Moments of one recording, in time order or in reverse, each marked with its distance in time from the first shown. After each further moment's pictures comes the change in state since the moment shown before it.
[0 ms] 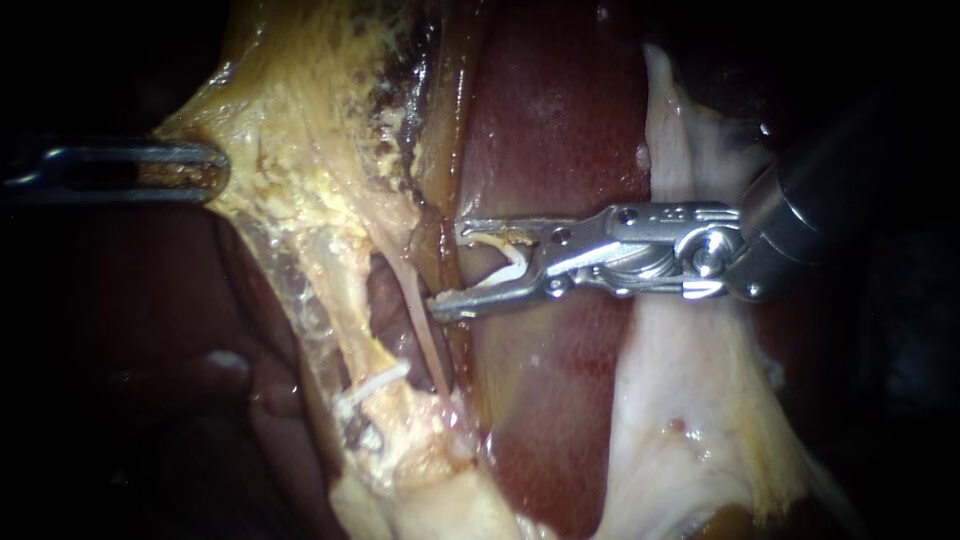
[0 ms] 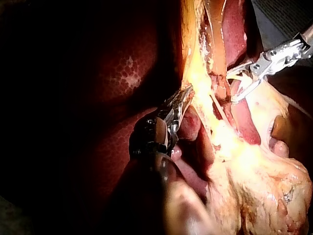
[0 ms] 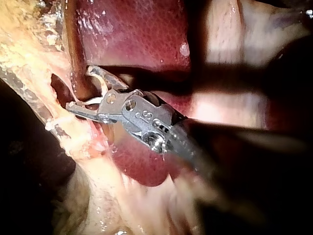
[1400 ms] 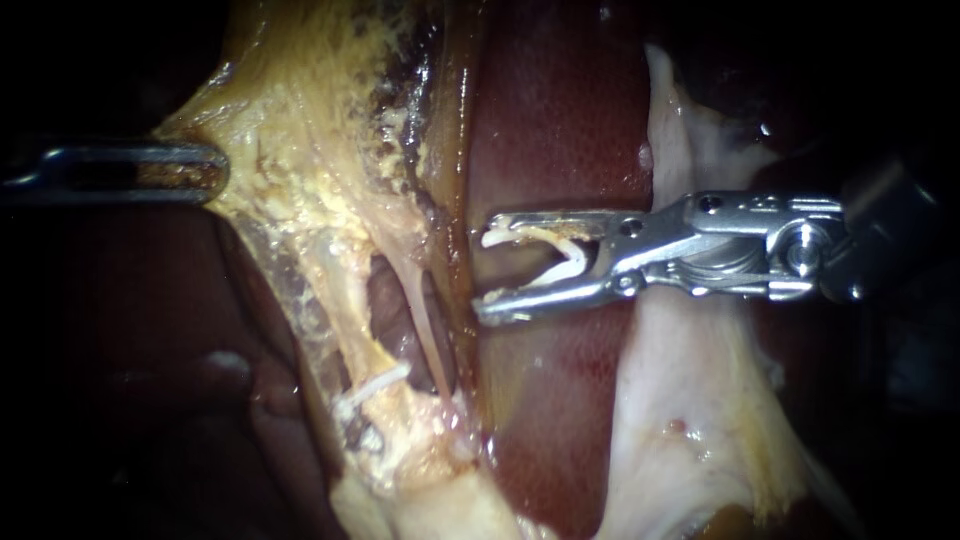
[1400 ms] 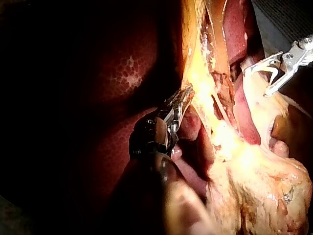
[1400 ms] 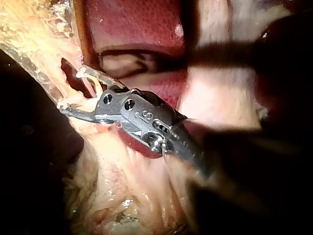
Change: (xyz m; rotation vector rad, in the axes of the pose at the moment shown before) right arm 0.006 -0.006 -0.006 0.101 0.042 0.026; left arm 0.000 0.000 0.000 -0.004 -0.002 0.000
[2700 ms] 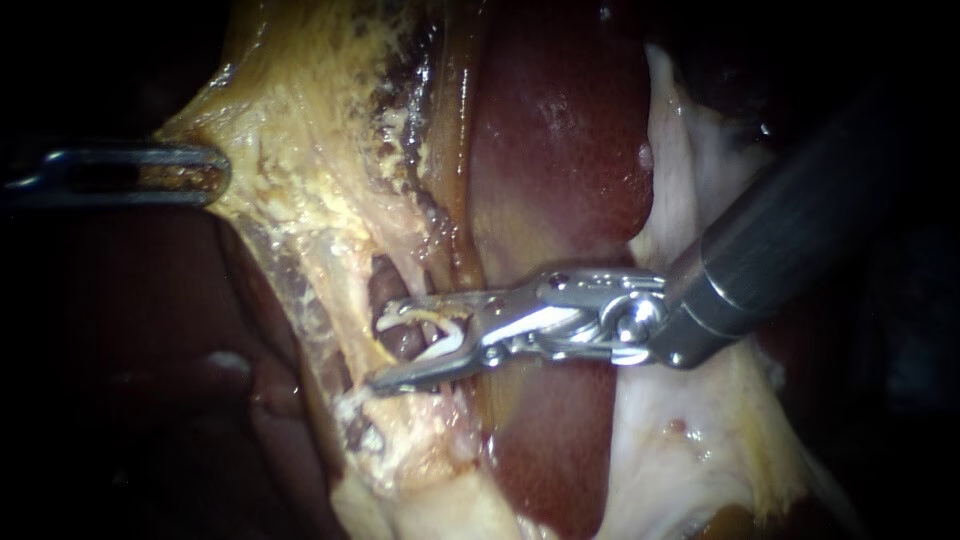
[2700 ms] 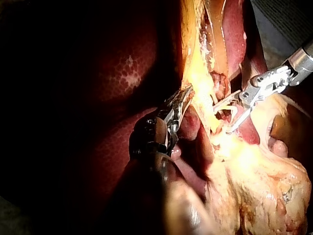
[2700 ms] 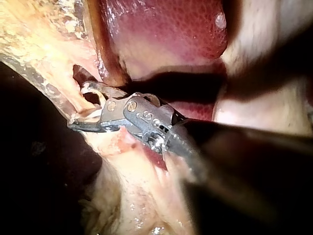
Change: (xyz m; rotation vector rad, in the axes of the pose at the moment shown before) right arm -0.009 0.003 0.013 0.100 -0.094 0.078; left arm 0.000 0.000 0.000 0.002 0.001 -0.001
